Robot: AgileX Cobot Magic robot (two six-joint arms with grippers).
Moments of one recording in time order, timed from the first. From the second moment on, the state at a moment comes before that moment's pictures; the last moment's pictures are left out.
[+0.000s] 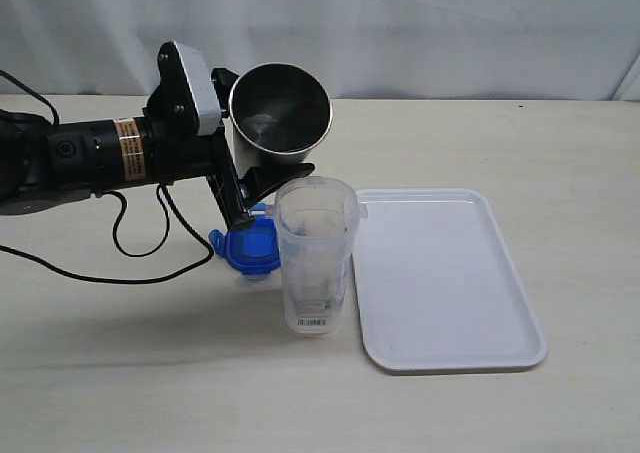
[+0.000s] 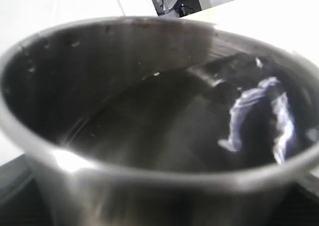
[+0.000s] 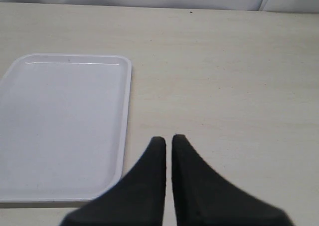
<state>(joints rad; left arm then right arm) -0.31 1.88 -0.90 1.03 -0.95 -0.12 -0.03 0.30 0.00 -0.09 0.19 0.02</state>
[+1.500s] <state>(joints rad) -0.31 1.88 -0.90 0.99 -0.91 0.23 -0.03 0.30 0.00 -0.09 0.19 0.02</state>
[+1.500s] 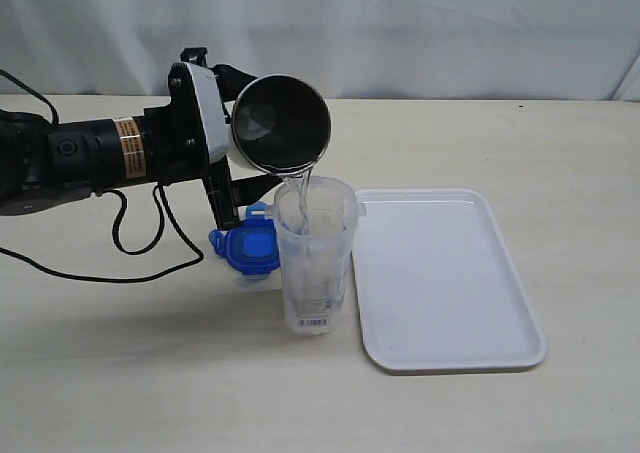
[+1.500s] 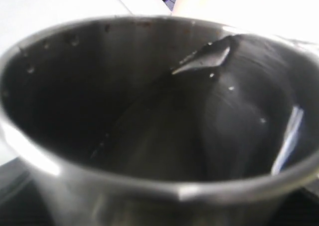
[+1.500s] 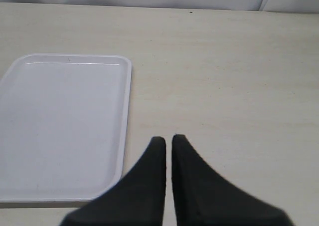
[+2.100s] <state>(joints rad) -0.31 1.88 -0.90 0.98 -0.91 0.26 -0.03 0.30 0.00 -0.09 0.19 0.02</state>
